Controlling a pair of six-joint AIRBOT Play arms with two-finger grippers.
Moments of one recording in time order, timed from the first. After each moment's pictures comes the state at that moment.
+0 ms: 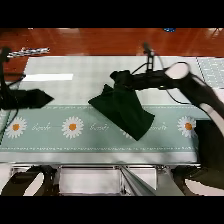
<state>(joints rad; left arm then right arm) 0.03 -0.74 0.94 1.07 -1.28 -1.46 0.38 -1.40 1.20 -0.63 0.83 1.38</state>
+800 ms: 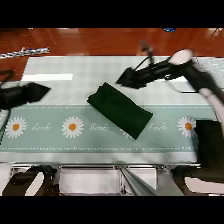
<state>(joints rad) 0.08 -0.66 0.88 0.96 -1.04 -1.45 0.23 -1.46 1.35 -0.64 1.16 1.37</state>
